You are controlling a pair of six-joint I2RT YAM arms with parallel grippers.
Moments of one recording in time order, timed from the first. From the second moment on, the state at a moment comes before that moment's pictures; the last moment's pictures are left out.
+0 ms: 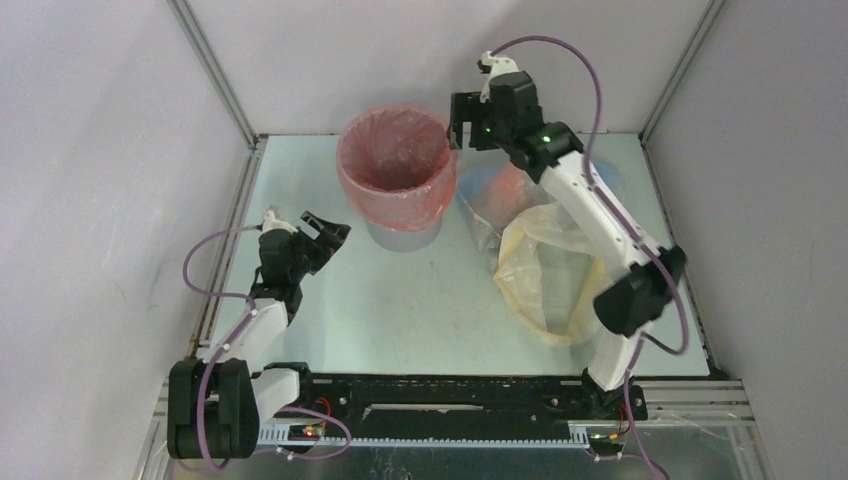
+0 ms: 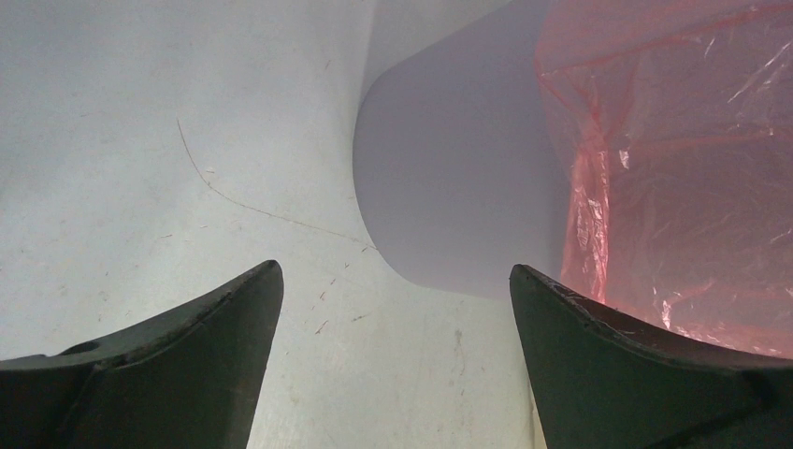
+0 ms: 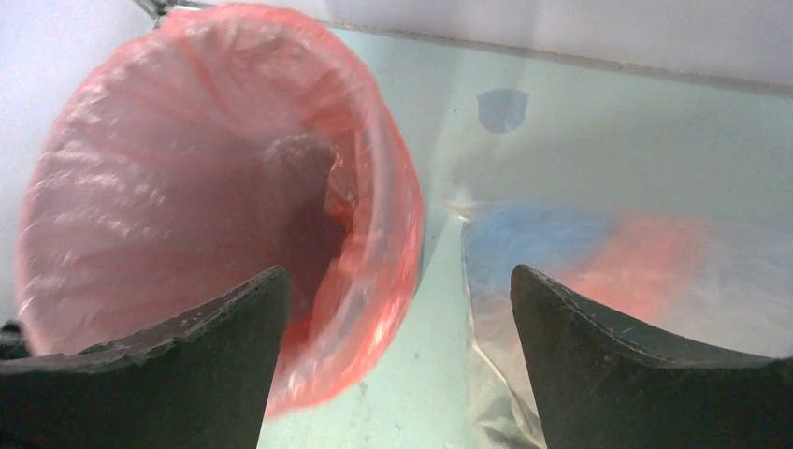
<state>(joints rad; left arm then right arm) 0.01 1.07 0.41 0.26 0.19 -0.84 0.53 1.84 2.00 -0.61 0.11 0.30</state>
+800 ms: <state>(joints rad) -0.02 0.63 0.31 0.10 0.03 -0.77 0.47 0.85 0.85 -0.26 0.22 0.18</state>
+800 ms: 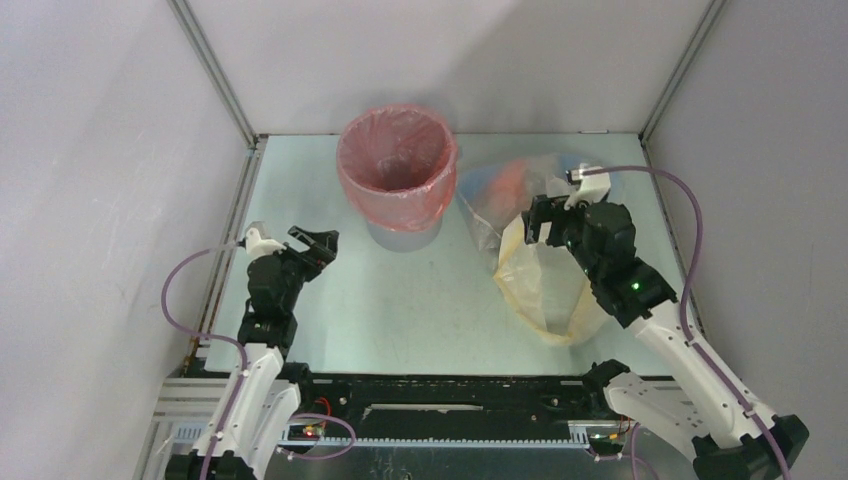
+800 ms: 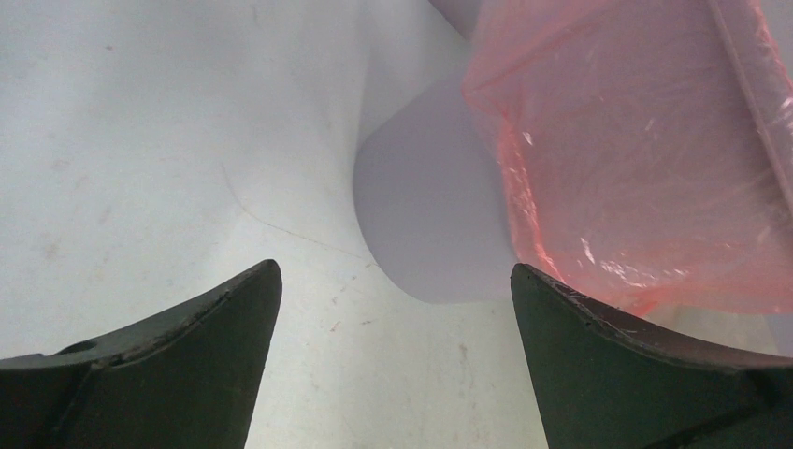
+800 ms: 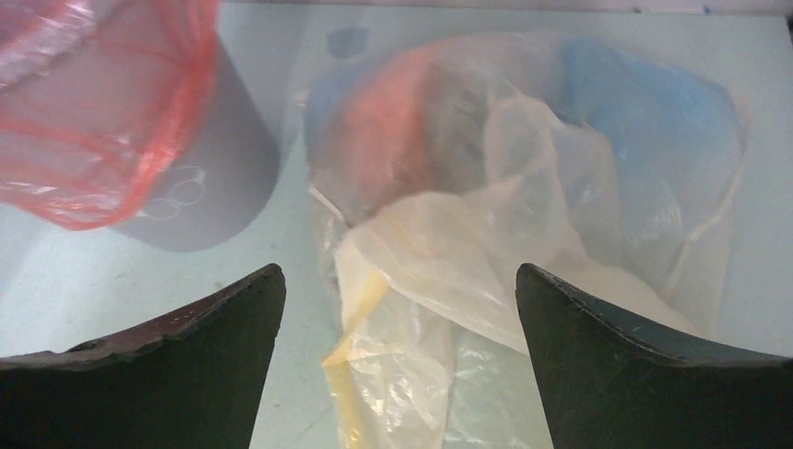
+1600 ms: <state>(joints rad) -0.02 0.75 0.19 0.41 -0.27 -0.36 0.17 0.89 0.09 0.70 0.26 0.02</state>
